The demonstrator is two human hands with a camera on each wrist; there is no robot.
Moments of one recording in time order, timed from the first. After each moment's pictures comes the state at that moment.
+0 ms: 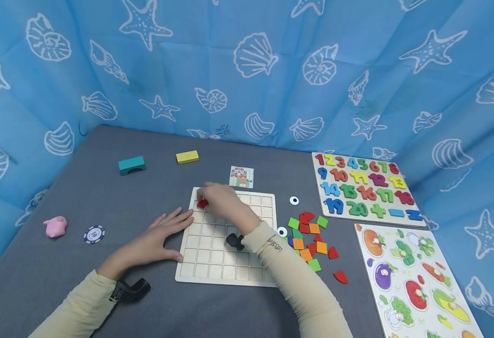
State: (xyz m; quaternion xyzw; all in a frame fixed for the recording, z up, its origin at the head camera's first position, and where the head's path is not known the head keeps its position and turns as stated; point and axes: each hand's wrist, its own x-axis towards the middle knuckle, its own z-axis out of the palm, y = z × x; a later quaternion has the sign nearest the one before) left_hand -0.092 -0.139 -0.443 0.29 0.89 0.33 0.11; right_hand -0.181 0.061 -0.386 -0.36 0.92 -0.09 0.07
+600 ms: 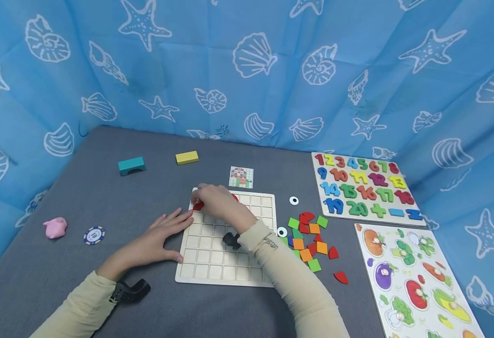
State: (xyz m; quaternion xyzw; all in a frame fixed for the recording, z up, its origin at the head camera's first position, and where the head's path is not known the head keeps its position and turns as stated) left_hand -0.090 -0.138 -0.436 0.29 0.89 0.33 0.10; right_hand -0.183 0.054 -0.384 -0.37 0.91 -0.11 0.12
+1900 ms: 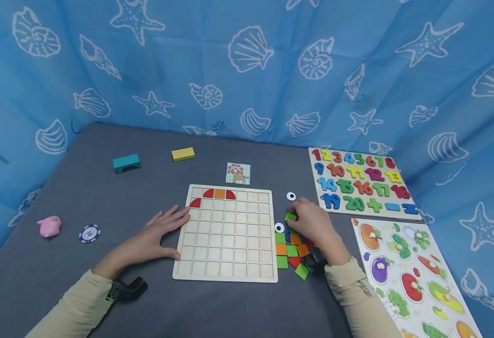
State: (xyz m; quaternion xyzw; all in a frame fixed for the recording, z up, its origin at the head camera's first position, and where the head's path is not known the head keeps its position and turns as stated) left_hand -0.093 -0.137 -0.443 0.28 0.90 0.32 0.12; right_hand -0.137 0.257 -0.393 -0.15 0.98 -0.08 0.07
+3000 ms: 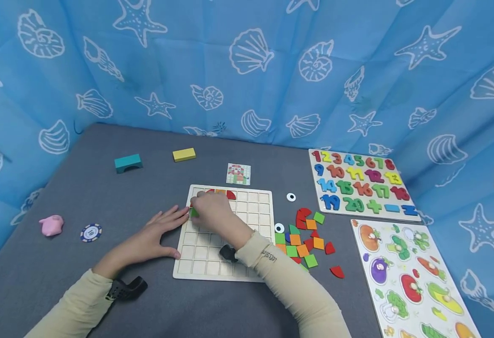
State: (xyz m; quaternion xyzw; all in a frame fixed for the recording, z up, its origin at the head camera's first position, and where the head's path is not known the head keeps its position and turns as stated) left_hand -0.091 -0.139 -0.438 0.28 0.89 0.34 0.10; right_hand -0.152 0.050 -0.392 -0.35 0.94 0.01 0.02
